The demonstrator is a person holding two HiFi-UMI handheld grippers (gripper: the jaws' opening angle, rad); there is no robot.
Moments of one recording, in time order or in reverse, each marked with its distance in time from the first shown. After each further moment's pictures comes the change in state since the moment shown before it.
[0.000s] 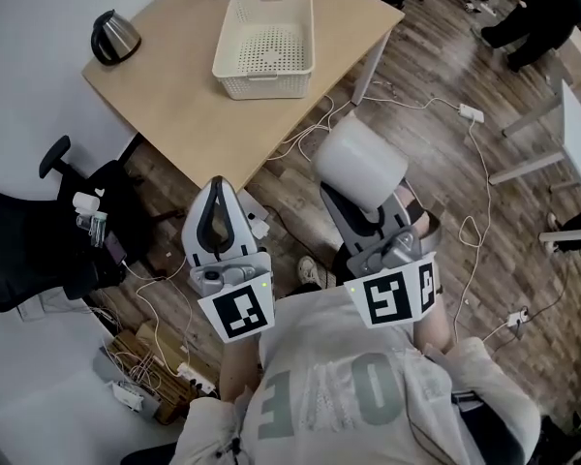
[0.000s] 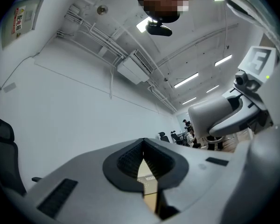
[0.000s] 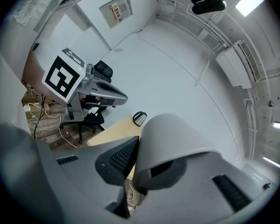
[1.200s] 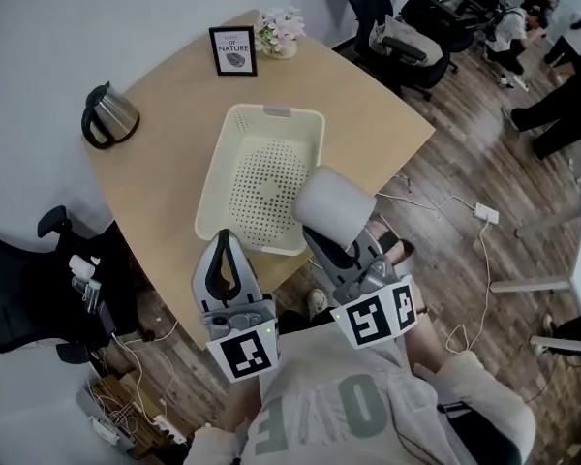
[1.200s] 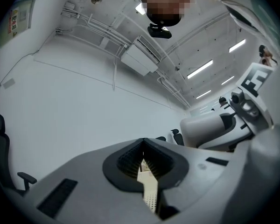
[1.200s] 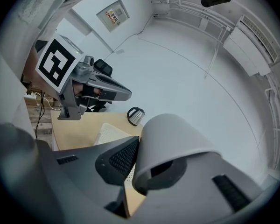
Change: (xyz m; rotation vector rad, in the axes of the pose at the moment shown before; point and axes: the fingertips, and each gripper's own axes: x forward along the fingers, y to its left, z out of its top) left arm 0.306 -0.036 -0.043 0.004 0.031 0.149; right arm 0.241 -0.207 -0.124 -0.045 -0.133 0.186
